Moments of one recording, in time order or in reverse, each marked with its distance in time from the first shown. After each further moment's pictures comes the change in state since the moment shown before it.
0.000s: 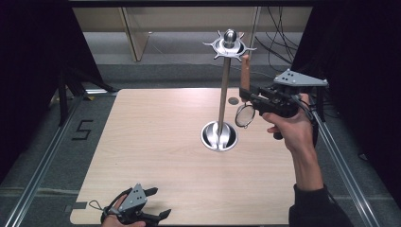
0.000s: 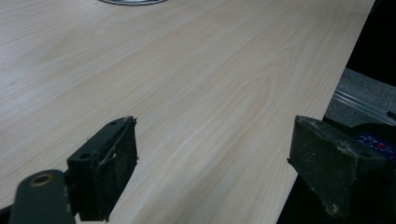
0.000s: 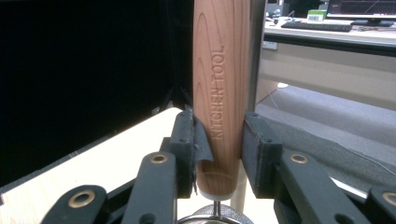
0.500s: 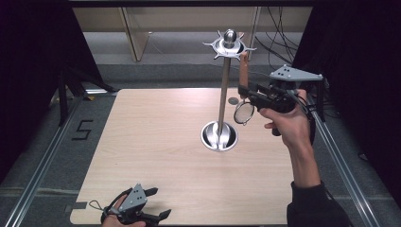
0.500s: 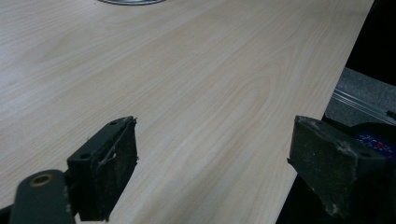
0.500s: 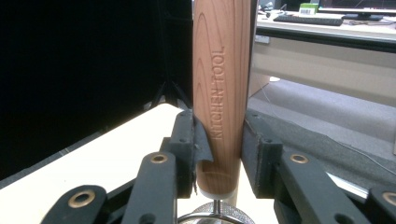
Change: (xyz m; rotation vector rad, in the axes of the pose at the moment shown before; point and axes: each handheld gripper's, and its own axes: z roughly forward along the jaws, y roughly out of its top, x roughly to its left) left arm -0.001 0.000 0.001 -0.007 -0.001 -0.013; right arm 0.000 0.006 0.008 0.041 -0.040 0.013
